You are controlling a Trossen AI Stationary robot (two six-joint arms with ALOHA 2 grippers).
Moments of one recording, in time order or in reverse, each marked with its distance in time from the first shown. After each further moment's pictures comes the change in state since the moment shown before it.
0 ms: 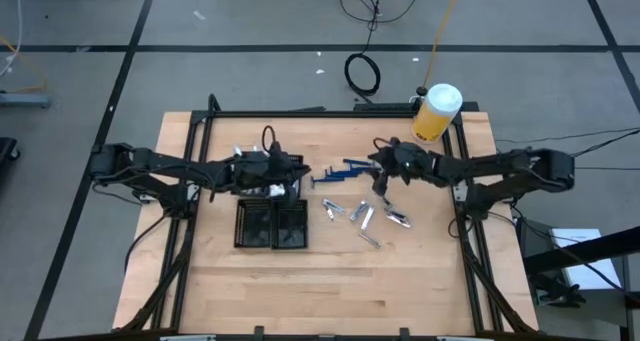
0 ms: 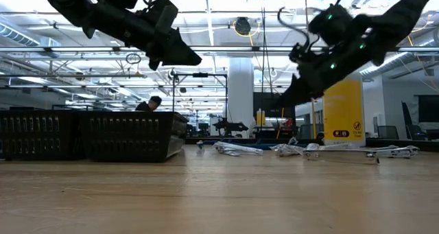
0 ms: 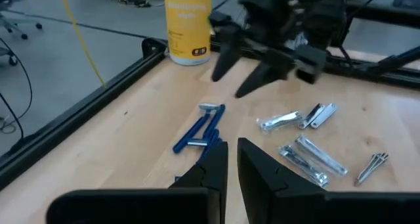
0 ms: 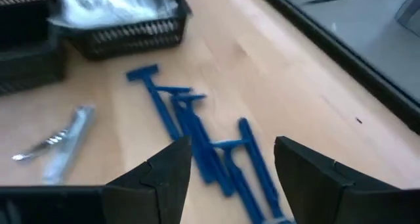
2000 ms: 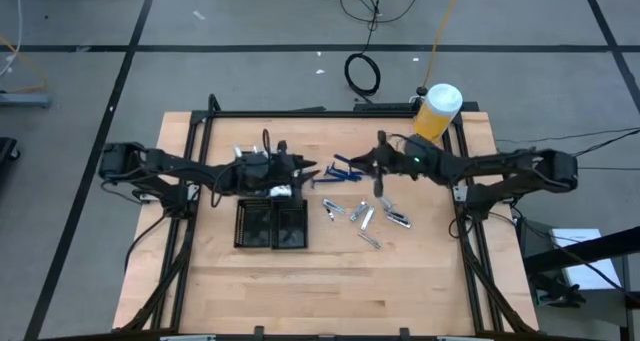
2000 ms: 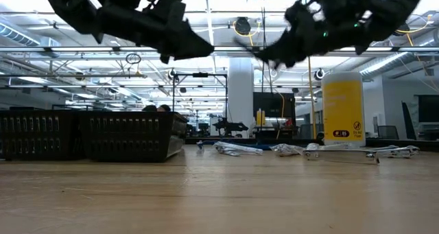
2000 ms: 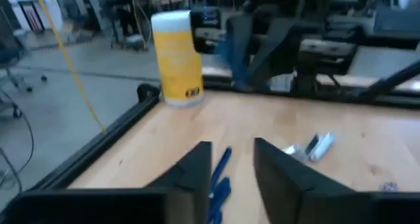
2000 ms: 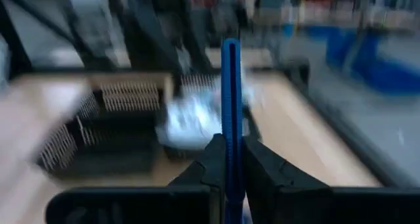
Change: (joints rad) left arm -0.021 0.096 0.000 0.264 -0.010 0.124; right arm 0.045 -0.039 0.072 0.271 -0.242 -0.077
